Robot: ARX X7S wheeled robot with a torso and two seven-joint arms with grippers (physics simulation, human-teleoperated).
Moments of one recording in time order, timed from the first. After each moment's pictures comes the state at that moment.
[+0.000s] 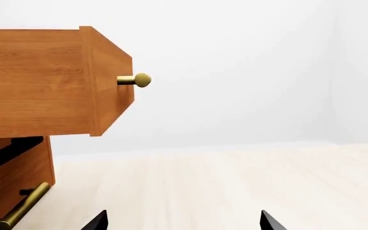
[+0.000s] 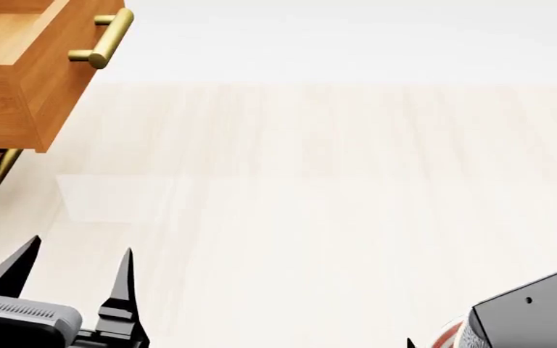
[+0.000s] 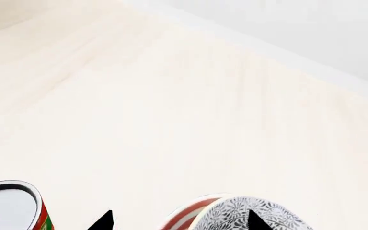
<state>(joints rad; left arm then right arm) -0.22 -0.39 0.41 0.24 -0.38 -0.11 -0.34 0.97 1.37 -1.13 -0.67 1.41 0.44 0.61</state>
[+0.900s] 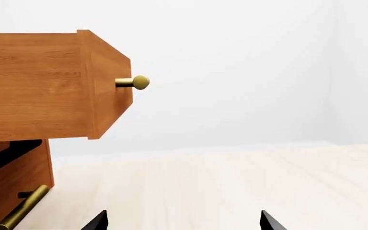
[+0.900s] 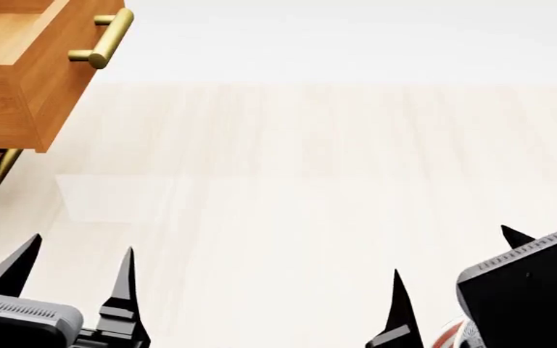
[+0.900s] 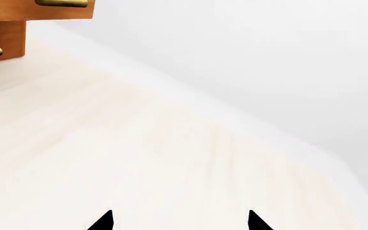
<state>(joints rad) -0.23 -0.39 0.42 0.24 -0.38 -0.11 -0.35 1.07 1.37 -1.04 -0.82 1.36 0.48 0.75</state>
